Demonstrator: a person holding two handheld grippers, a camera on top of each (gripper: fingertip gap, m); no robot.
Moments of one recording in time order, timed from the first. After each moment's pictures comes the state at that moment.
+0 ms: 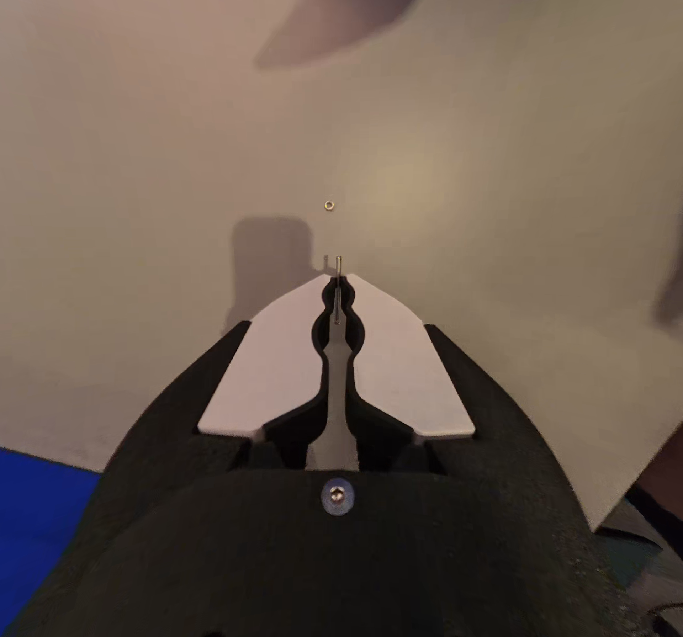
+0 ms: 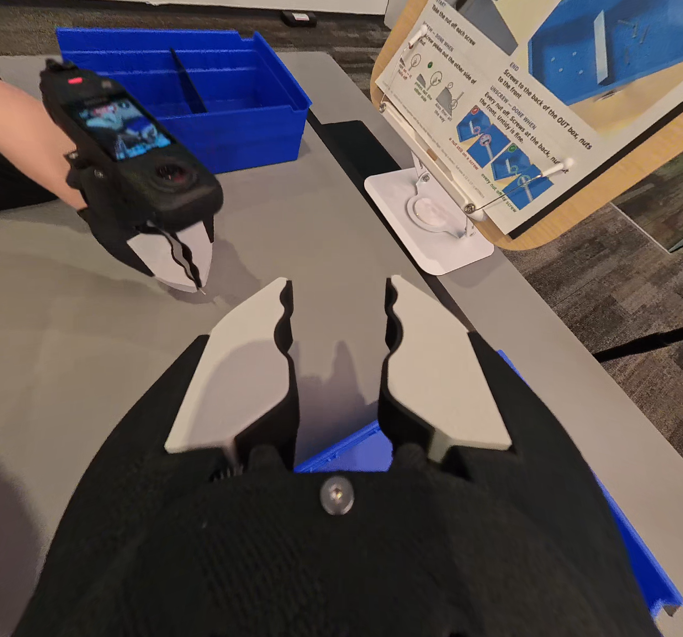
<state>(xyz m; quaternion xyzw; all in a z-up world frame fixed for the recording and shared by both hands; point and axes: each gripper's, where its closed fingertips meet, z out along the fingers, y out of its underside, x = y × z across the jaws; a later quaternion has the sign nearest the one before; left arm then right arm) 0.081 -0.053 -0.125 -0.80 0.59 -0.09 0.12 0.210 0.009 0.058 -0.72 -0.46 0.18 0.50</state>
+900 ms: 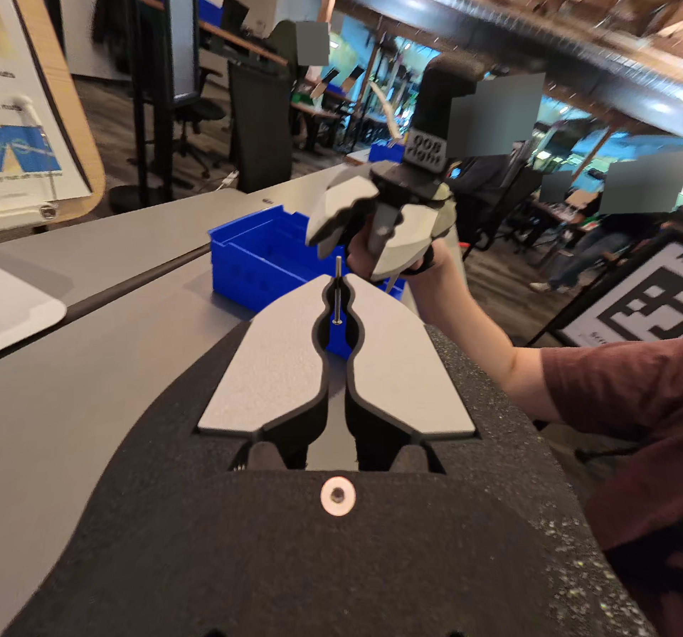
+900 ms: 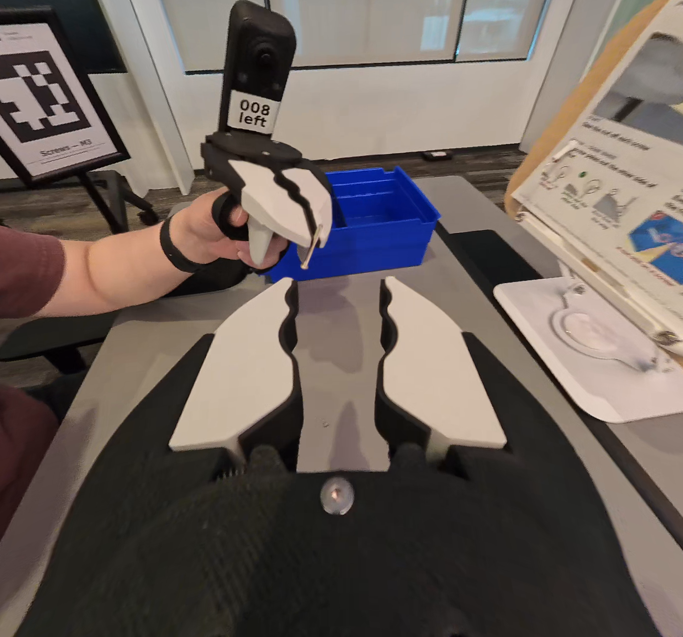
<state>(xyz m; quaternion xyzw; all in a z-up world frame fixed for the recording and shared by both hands) 0.106 -0.029 0.075 -0.63 0.34 -0.51 0.47 0.128 -0.021 0.071 -0.60 -0.48 0.41 0.49</state>
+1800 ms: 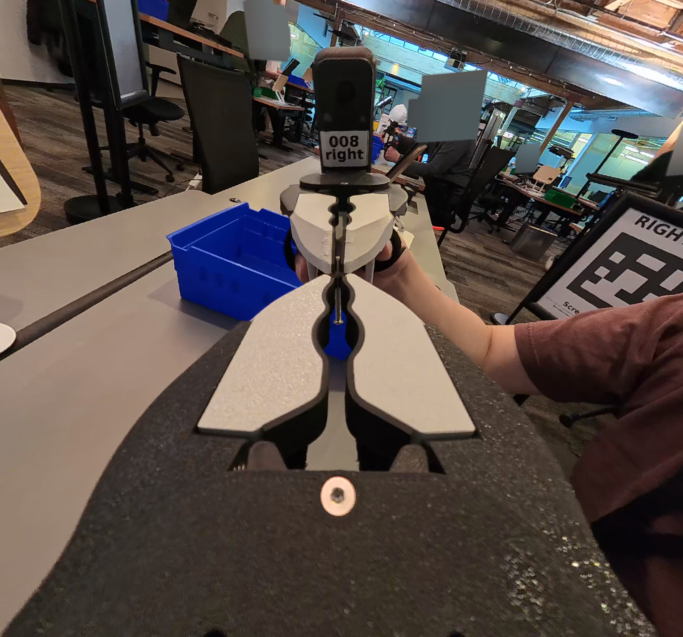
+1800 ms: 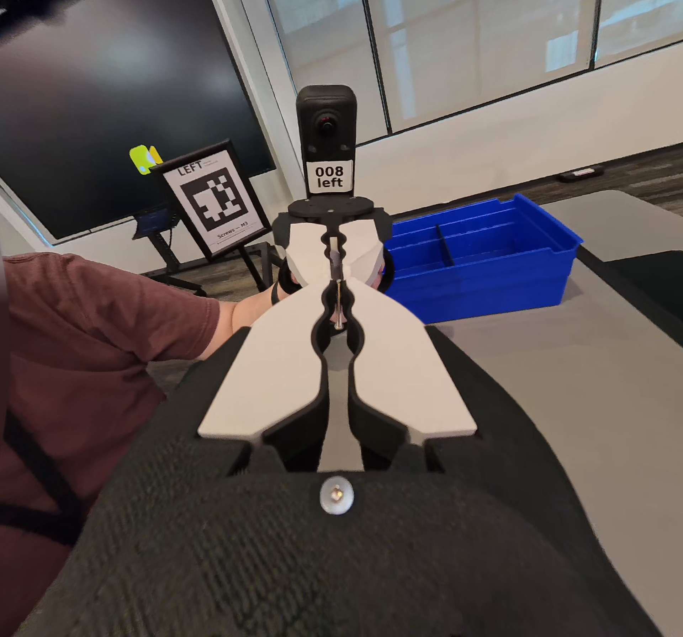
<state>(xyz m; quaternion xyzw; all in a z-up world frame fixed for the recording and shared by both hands) 0.115 -0.052 0.075 -0.60 0.39 -0.53 0.46 0.099 -0.049 0.084 -0.54 -0.44 0.60 0.40</state>
